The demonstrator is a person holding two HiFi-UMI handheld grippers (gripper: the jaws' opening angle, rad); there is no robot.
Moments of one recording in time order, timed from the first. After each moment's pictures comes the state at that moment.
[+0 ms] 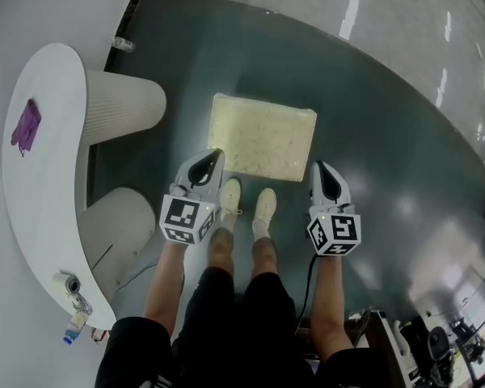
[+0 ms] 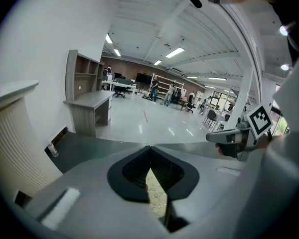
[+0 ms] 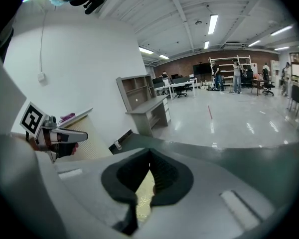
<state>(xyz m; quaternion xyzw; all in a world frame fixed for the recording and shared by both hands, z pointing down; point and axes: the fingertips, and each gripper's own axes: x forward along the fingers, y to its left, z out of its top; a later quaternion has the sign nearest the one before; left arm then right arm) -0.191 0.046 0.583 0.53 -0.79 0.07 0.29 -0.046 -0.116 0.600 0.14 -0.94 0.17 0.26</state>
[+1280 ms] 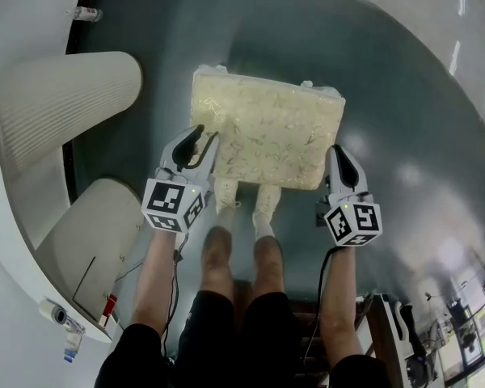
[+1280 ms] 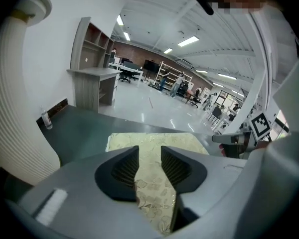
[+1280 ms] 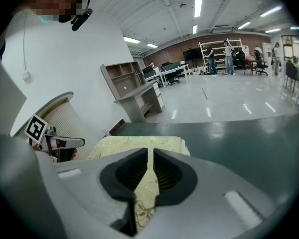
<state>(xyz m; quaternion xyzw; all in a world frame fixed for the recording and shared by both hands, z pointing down) -0.234 0.042 0.800 0.51 -0.78 0.06 0.37 -0.056 -0.150 0.811 0.16 -0.91 0.25 0.29</state>
